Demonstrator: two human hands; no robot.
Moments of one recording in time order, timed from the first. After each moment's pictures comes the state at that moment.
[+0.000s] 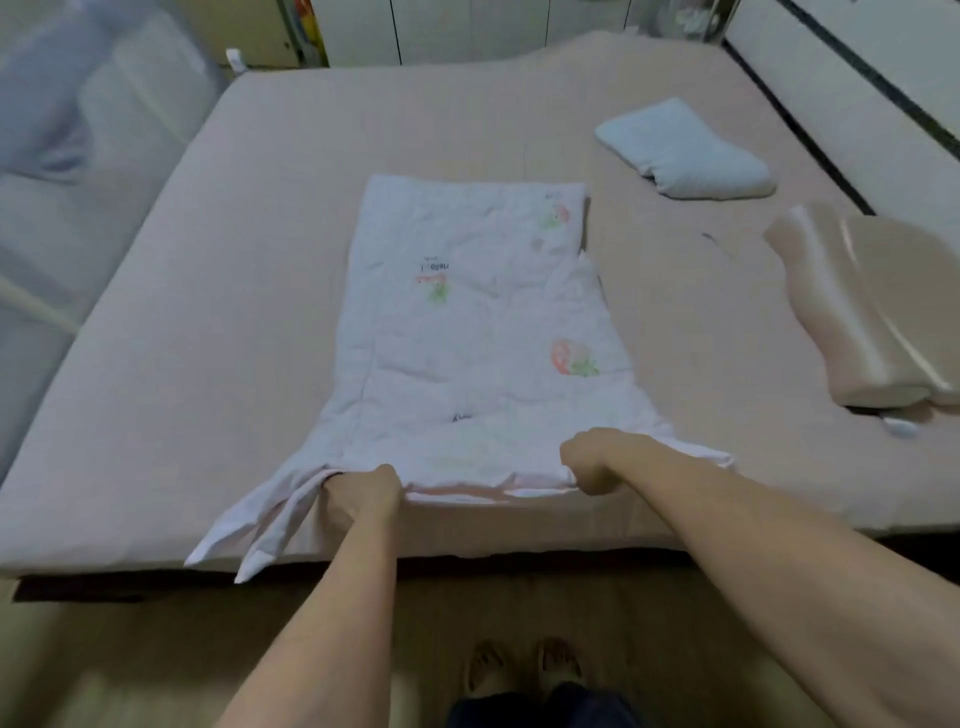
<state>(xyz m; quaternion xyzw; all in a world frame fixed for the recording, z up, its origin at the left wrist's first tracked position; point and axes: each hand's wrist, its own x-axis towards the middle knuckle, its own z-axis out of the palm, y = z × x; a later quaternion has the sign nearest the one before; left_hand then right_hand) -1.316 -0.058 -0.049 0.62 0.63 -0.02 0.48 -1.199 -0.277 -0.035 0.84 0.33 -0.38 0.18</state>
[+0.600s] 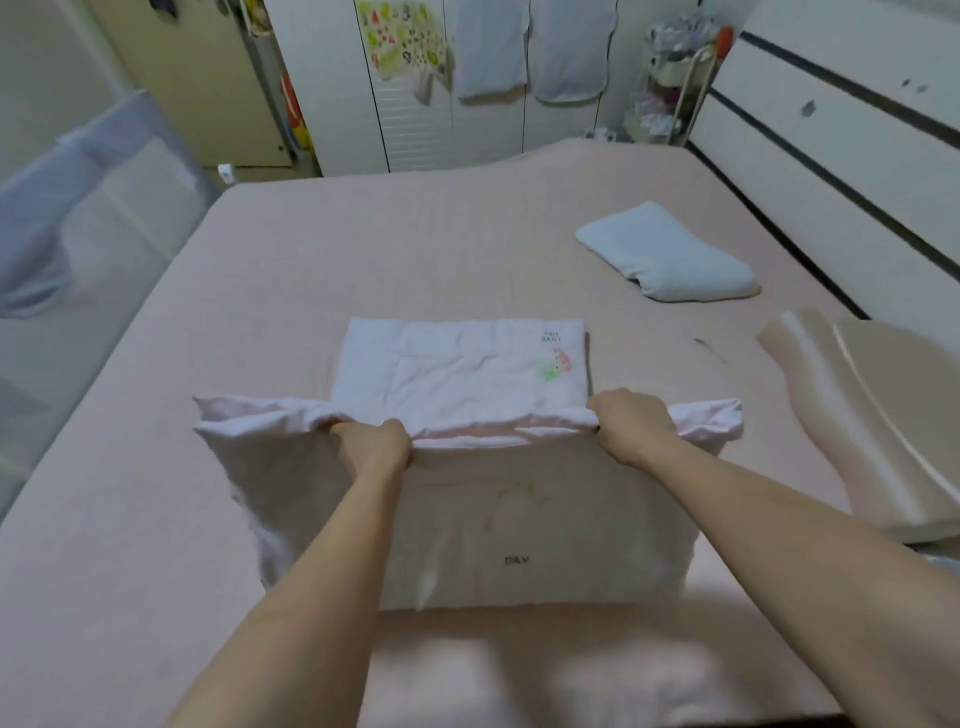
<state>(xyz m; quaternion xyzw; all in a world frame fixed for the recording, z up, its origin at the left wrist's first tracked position) -1.072 -0.015 0.026 0.68 0.52 0.10 0.50 -0.987 -0.274 0.028 0.98 0.19 -0.10 0.04</state>
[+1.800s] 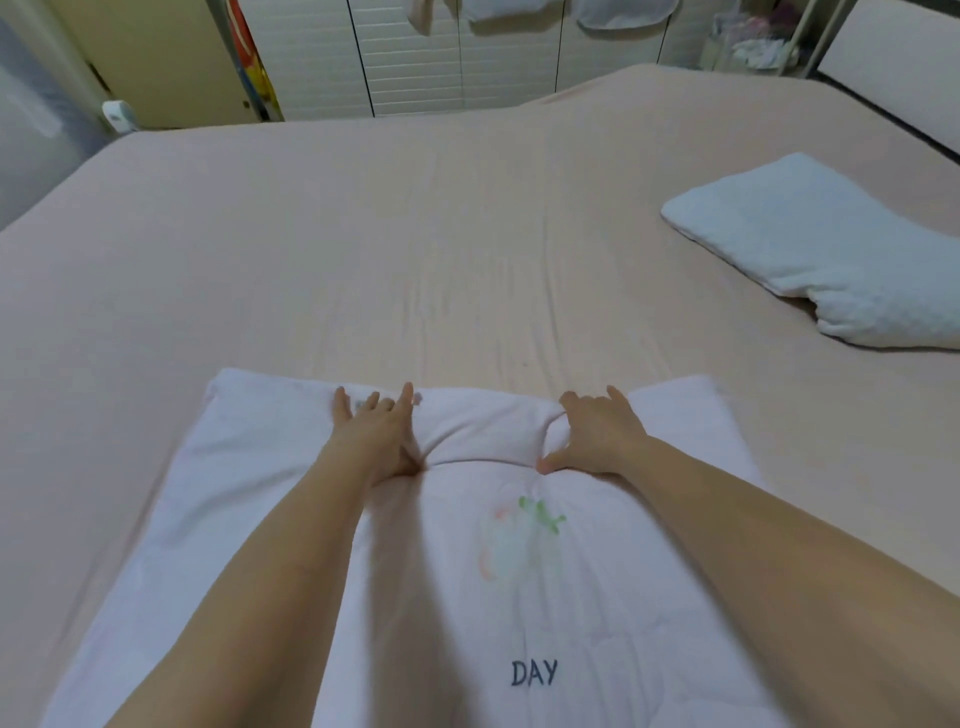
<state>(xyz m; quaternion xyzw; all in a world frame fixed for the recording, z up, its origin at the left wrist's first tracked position) -0.619 0.124 -0.293 0.97 0.08 -0.23 -0.04 -0.542 -0.136 -0.315 0.96 0.22 -0.18 -0.03</state>
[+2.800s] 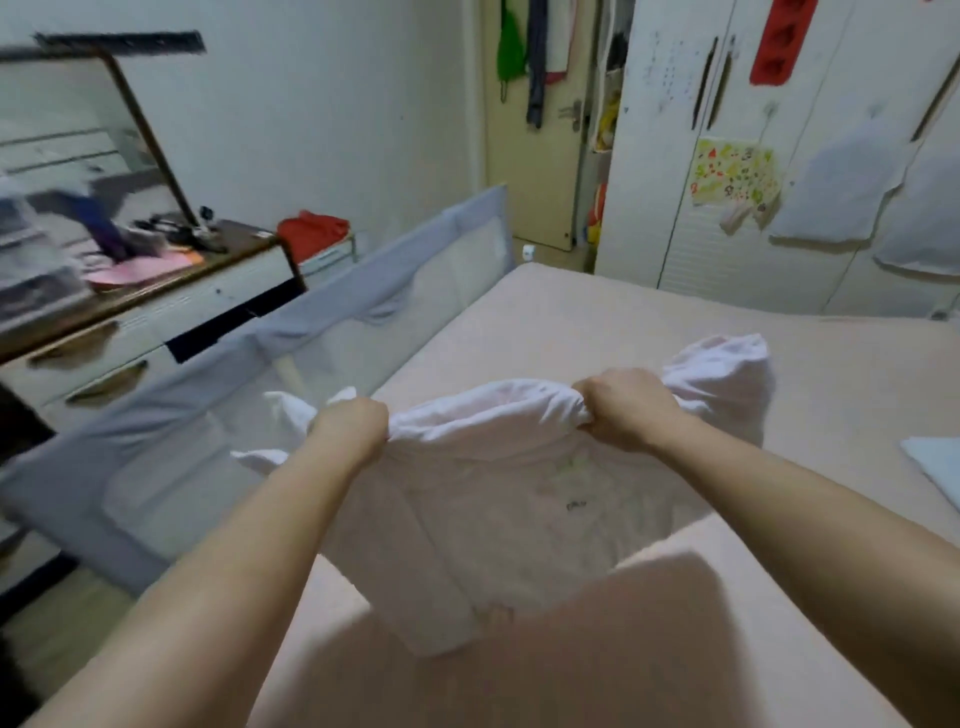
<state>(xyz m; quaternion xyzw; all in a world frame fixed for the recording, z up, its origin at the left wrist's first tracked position) -1.140 0.288 0.176 0.90 0.40 -0.18 -0.02 -0.913 0.097 0.172 0.84 0.54 0.08 0.06</state>
